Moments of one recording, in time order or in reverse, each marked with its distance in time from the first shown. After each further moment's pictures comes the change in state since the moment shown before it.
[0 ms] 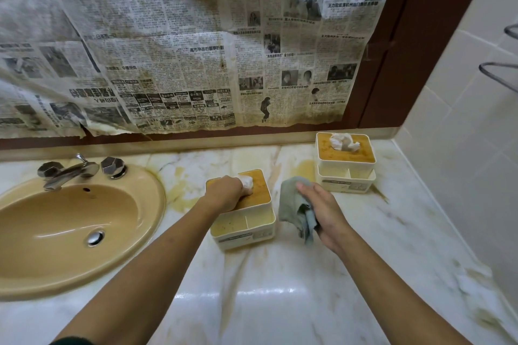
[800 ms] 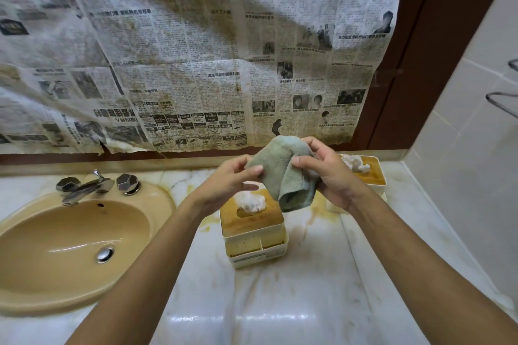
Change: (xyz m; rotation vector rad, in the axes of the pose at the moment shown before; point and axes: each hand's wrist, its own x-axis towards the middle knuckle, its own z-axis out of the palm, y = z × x) left_hand -0.045 0.002 -0.088 -1.426 0.067 0.224; right_hand 0.008 -0.114 0.047 -0.091 -0.408 -0.266
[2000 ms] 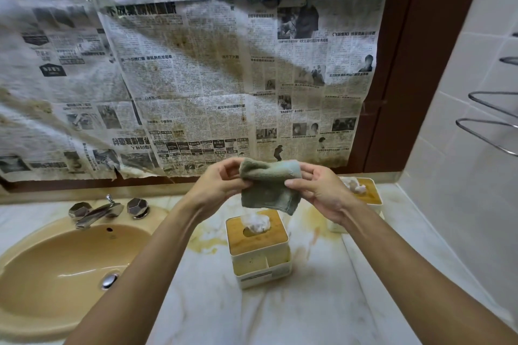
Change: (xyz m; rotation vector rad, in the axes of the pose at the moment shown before) left_hand -0.035 0.052 -0.013 -0.100 0.084 0.125; right_hand -0.014 -0.012 0.022 -0.009 0.018 0.020
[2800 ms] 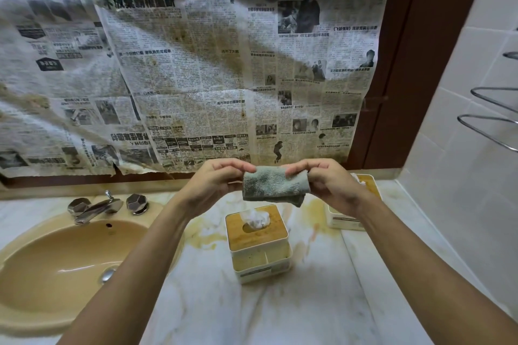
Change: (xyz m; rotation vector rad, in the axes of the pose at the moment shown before) left_hand -0.001 -0.001 -0.012 -0.051 -0.082 0.012; right_hand -0.003 -0.010 -0.014 -0.159 -0.138 -0.049
